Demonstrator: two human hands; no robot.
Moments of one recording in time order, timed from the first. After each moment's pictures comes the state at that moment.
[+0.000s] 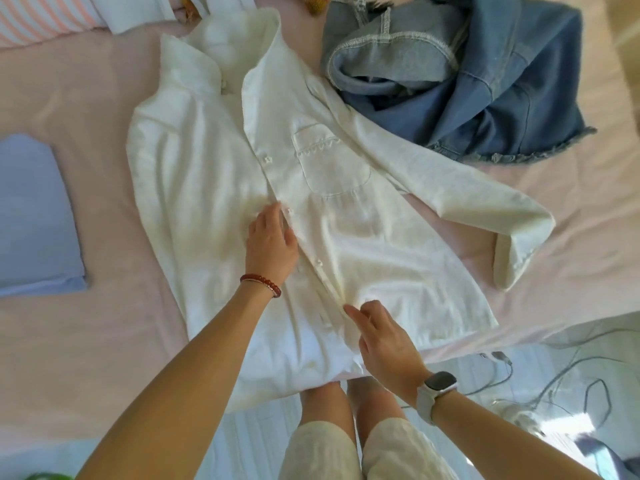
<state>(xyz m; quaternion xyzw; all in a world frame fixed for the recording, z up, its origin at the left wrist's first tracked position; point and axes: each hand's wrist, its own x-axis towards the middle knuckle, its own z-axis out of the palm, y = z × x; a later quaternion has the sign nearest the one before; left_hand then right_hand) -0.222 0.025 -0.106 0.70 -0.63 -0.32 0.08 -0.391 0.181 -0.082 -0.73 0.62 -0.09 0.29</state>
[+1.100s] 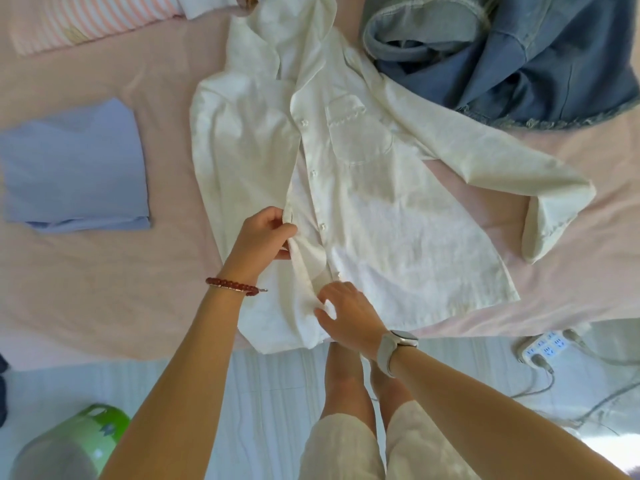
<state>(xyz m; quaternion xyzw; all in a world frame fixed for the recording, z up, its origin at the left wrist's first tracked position) -0.196 0.088 0.009 0.72 -0.37 -0.56 0.18 -0.333 0.194 -0.068 -0.65 0.56 -0.03 0.52</state>
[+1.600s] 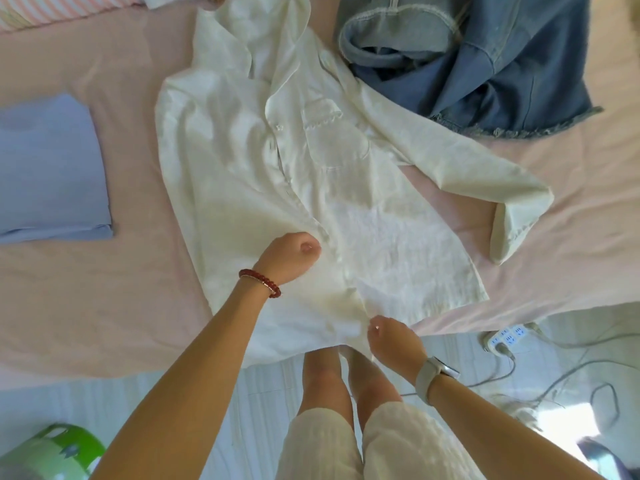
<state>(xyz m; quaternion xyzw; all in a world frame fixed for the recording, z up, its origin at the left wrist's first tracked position) -0.229 0.086 -0.045 0.63 -0.59 -0.50 -0.08 -0.403 0.224 -0.079 -0.49 0.69 0.16 0.50</state>
